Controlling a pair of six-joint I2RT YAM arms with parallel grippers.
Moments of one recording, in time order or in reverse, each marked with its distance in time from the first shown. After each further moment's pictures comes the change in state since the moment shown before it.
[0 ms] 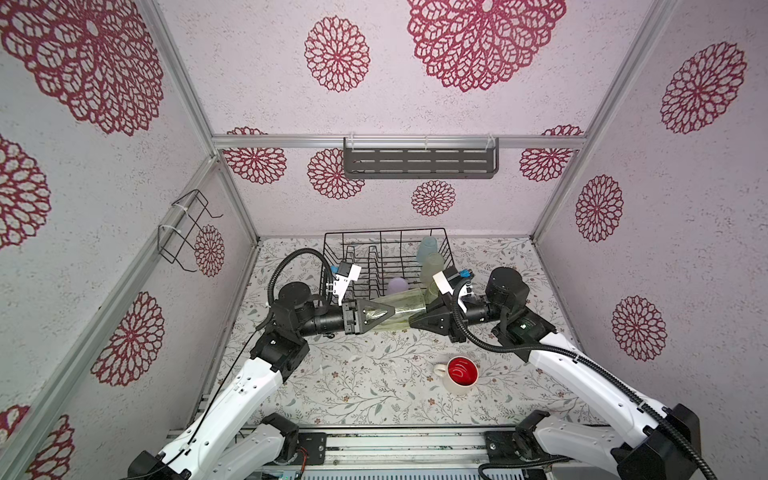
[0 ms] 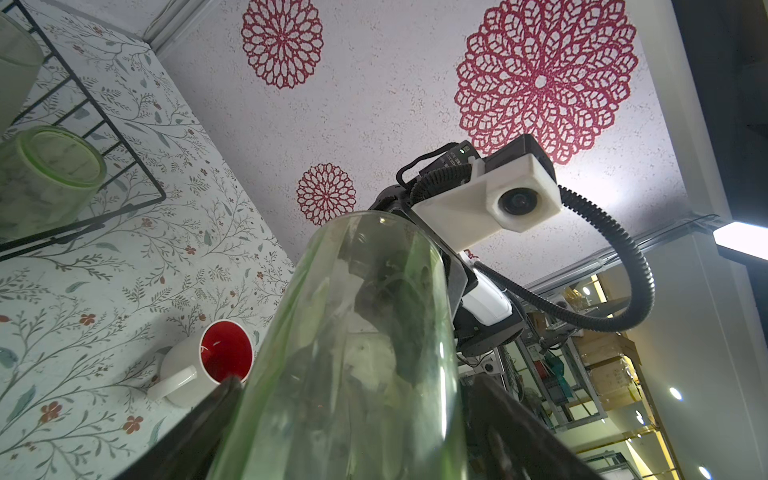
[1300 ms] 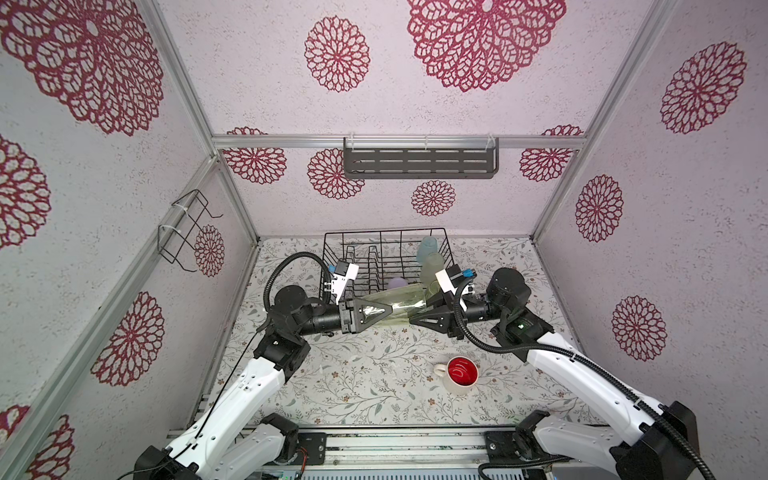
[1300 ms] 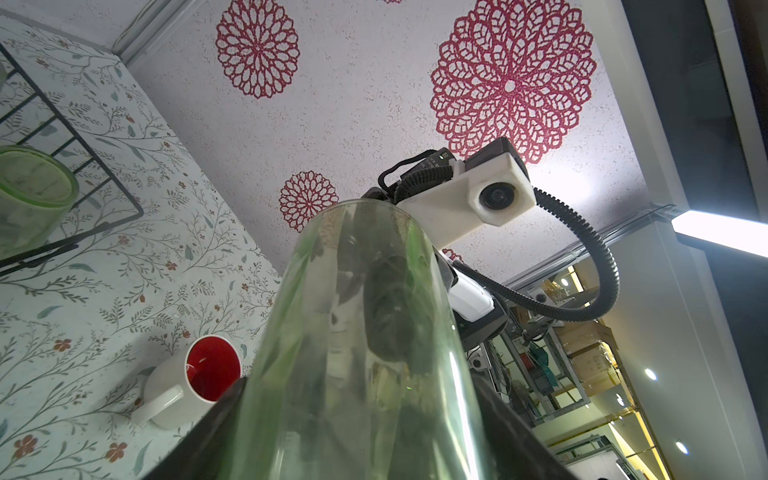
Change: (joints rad) left arm 0.037 0.012 -0.056 0.182 0.050 -0.079; right arm -0.014 0.011 -0.011 0.082 0.037 -0.026
